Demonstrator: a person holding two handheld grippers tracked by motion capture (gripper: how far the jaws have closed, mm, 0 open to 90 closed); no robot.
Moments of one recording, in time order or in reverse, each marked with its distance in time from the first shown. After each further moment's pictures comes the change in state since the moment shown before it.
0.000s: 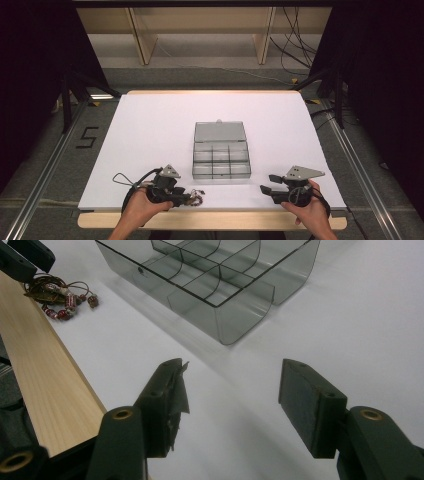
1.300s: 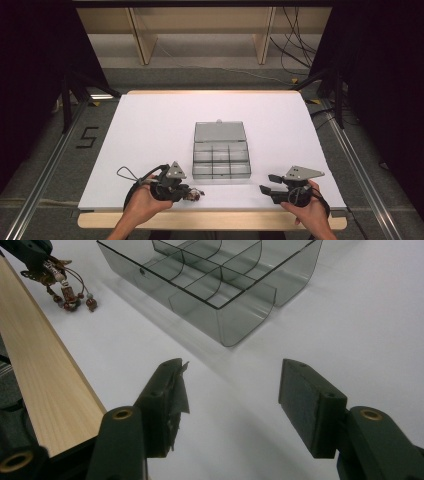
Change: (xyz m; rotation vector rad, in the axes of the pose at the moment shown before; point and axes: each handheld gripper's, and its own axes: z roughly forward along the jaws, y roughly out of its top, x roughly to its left) left arm -0.010 0.020 -0.010 0.000 0.078 0.183; right arm 0.002 0.000 0.000 0.000 -0.008 0.010
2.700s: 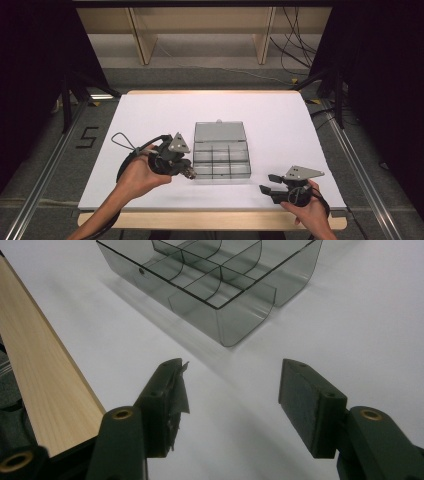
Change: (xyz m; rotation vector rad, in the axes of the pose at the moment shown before) left arm 0.008 0.075 -0.058 -0.001 0.068 0.137; right arm -0.003 0.000 0.001 0.000 -0.002 -0.029
